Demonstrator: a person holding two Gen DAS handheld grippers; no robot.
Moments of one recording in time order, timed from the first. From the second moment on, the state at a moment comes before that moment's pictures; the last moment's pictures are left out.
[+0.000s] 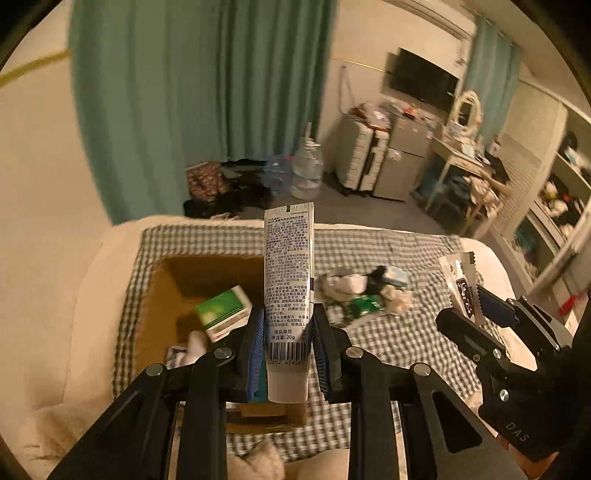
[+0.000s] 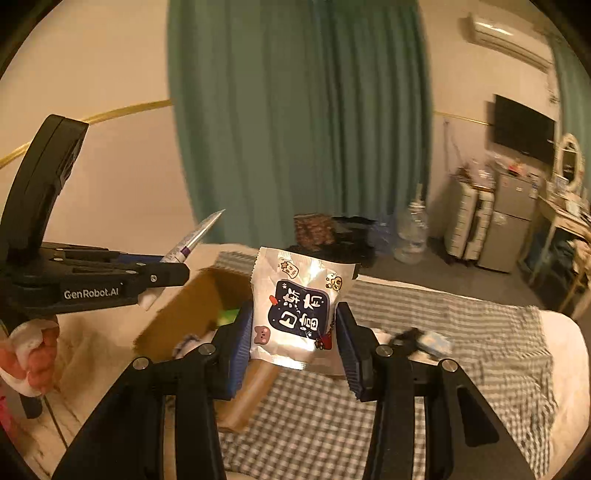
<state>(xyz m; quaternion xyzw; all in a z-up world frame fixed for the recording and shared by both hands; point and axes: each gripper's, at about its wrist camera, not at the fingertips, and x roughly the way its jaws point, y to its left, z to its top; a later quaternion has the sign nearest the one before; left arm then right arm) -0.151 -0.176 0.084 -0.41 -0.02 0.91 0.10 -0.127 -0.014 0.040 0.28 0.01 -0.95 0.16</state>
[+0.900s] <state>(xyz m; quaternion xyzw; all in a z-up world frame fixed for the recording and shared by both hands) -0.199 -0.257 -0.071 -0.49 -0.05 0.87 0.05 -0.243 -0.105 -0.044 0.32 -0.05 -0.93 0.19</state>
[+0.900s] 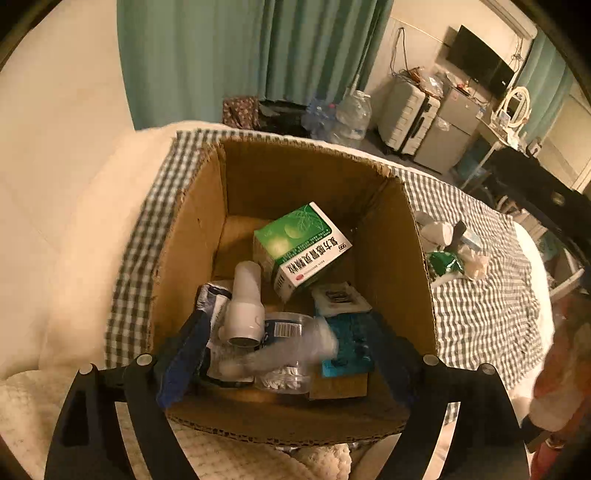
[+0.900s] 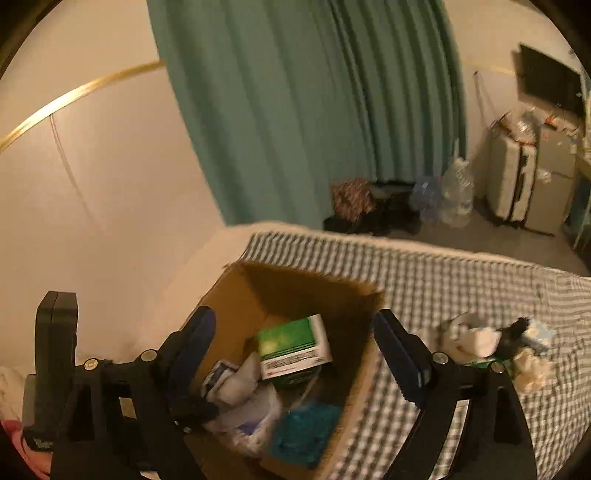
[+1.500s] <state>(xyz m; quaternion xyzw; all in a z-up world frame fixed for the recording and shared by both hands) -0.159 -0.017 -0.080 -0.45 0.00 0.89 0.13 -0.119 0.148 -0.089 0.30 -0.06 -0.95 -0.03</state>
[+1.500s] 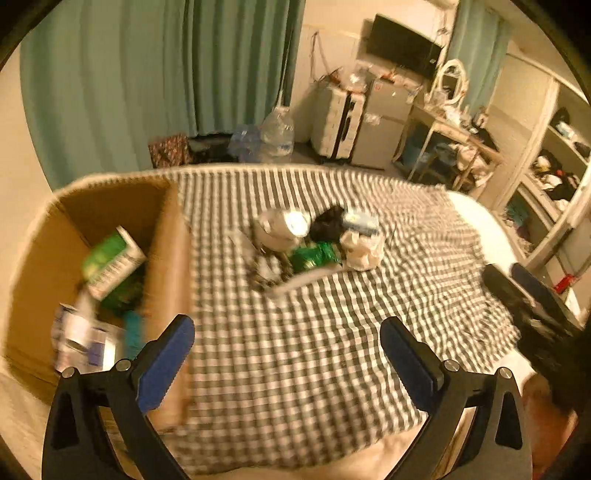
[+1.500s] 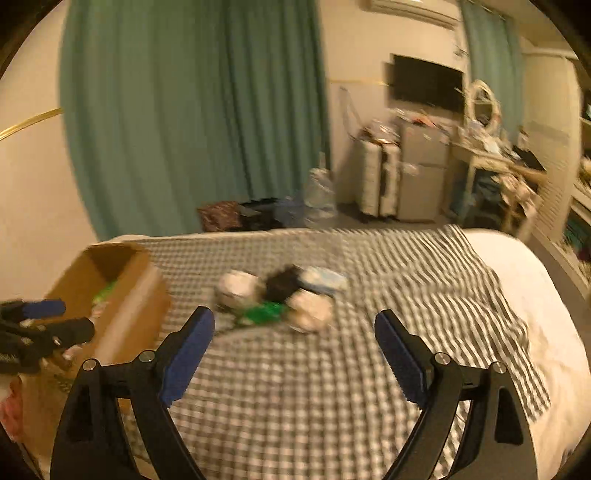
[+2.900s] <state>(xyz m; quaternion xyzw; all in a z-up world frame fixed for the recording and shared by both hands) -0.288 -0.019 -0.246 -0.46 -0.04 0.88 0.06 -0.255 0.248 -0.230 0.39 -0.14 -0.91 0.01</state>
